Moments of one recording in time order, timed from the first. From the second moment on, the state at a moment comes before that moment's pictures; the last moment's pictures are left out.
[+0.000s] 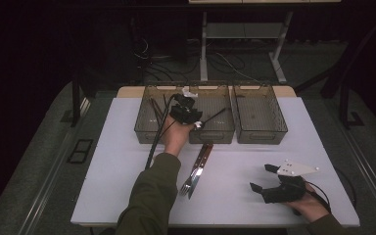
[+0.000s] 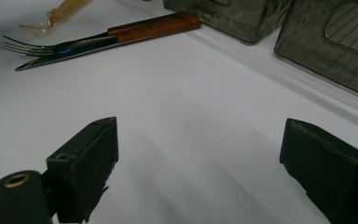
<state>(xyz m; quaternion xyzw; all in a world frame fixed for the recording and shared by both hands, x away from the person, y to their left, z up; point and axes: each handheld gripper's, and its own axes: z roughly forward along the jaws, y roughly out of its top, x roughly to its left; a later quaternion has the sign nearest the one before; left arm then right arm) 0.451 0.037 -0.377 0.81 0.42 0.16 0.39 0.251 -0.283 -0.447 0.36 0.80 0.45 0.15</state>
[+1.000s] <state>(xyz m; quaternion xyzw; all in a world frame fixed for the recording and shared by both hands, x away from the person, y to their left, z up) 0.365 0.118 -0.378 0.85 0.34 0.11 0.39 0.251 -0.282 -0.448 0.36 0.81 0.44 0.15</state>
